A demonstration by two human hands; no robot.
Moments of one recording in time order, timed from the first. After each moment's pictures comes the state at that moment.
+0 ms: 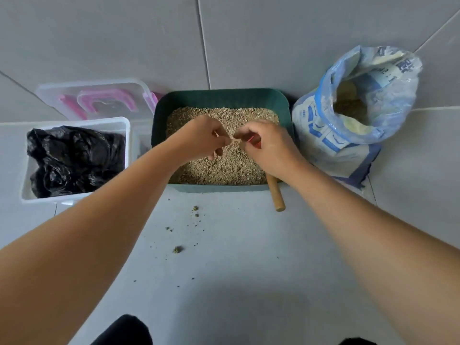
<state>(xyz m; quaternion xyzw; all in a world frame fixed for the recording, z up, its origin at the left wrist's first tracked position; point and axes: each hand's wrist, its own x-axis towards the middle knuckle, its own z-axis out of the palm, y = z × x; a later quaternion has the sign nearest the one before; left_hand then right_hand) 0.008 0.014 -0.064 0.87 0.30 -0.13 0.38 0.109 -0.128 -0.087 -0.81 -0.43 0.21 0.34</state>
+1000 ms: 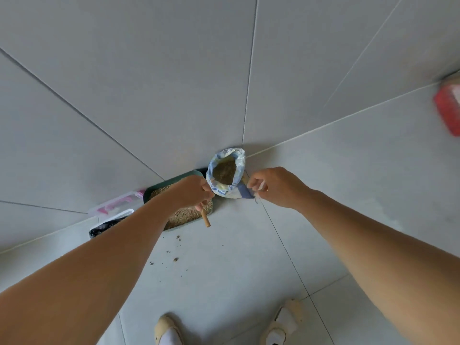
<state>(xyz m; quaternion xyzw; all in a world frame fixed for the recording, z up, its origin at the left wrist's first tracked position) 0.079 -0.146 0.364 0.85 0.21 -0.33 0.36 0.173 -0.362 0.366 -0.88 -0.29 0.32 0.20</state>
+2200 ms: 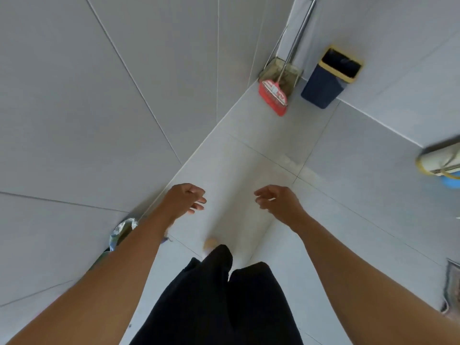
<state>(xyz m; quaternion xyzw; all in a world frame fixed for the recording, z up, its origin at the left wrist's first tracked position) 0.335 -0.523 0.618 0.77 0.15 -0.37 0.49 0.282 -0.787 0.615 -0.83 0.19 0.24 0.47</state>
